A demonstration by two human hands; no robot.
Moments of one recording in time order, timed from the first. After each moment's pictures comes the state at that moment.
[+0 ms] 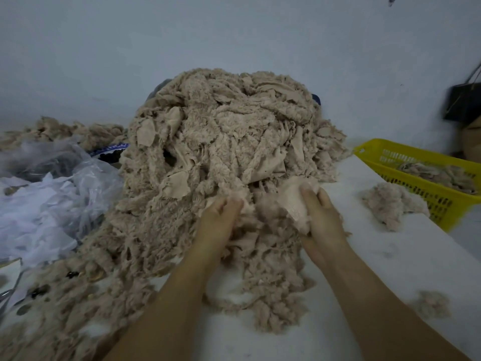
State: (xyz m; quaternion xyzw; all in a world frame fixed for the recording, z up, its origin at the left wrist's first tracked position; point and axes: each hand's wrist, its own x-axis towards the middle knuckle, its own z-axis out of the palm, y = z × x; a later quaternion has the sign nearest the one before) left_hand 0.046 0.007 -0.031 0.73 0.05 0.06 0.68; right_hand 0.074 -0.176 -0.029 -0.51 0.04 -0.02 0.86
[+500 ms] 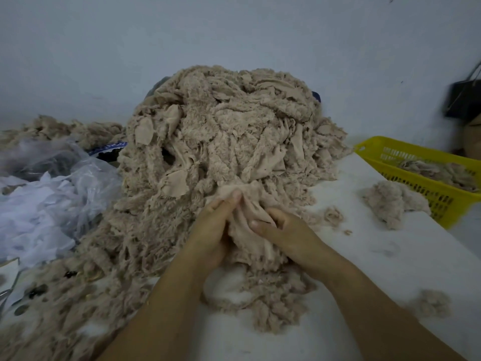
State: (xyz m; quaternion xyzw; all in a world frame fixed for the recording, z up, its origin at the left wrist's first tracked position) left_hand 0.039 0.005 -0.019 0.55 0.00 -0.01 0.84; right_hand 0.049 -0.161 -0.030 -0.76 -0.19 0.08 0.62
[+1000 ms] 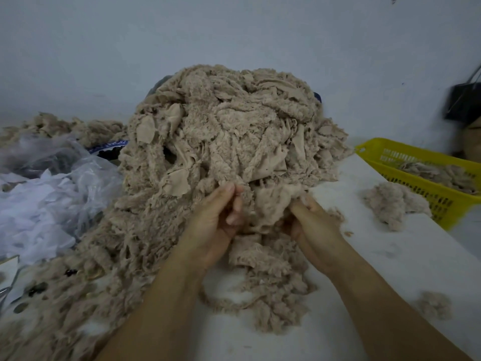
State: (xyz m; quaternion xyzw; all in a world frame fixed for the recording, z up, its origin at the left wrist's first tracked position) left_hand 0.041 0.010 -0.013 0.45 -0.10 -0.03 0.89; right_hand 0.061 -0.172 -0.028 -0.57 -0.13 0.07 0.81
